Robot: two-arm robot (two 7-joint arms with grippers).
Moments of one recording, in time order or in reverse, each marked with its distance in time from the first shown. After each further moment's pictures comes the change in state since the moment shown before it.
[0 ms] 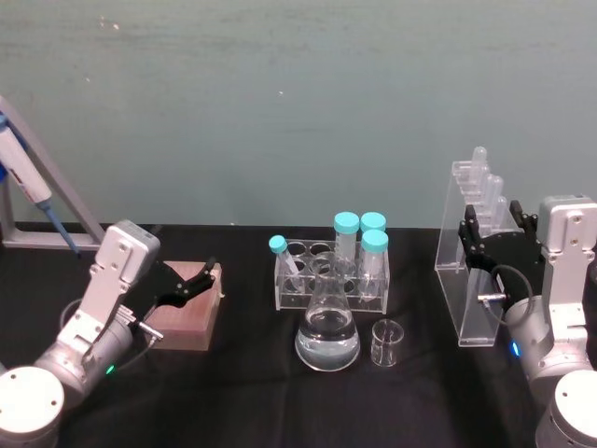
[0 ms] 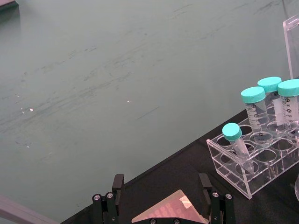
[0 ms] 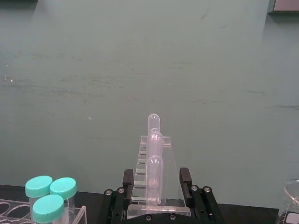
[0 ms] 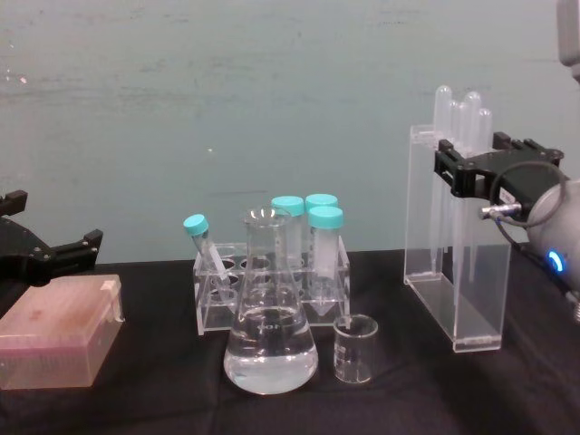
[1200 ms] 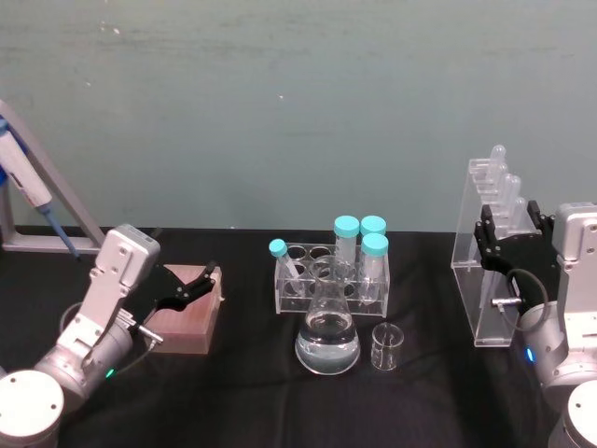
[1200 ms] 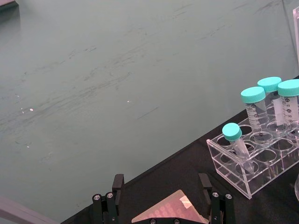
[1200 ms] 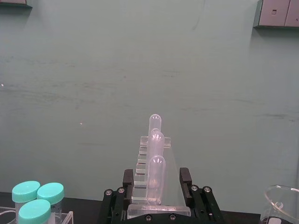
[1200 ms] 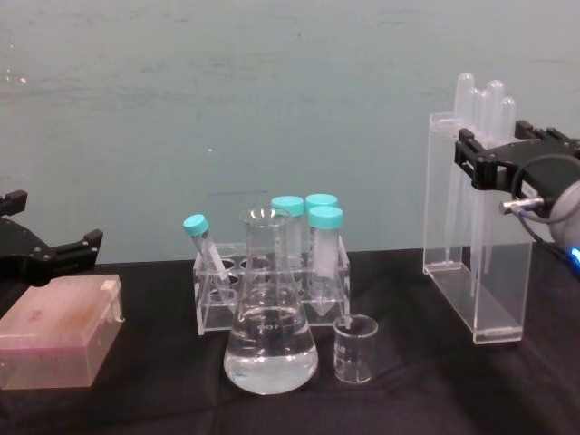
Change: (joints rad) left arm 0.000 0.000 0.000 0.000 0.000 0.000 0.000; right arm -0.023 0.009 0.017 -0.032 -0.023 -0.027 -0.012
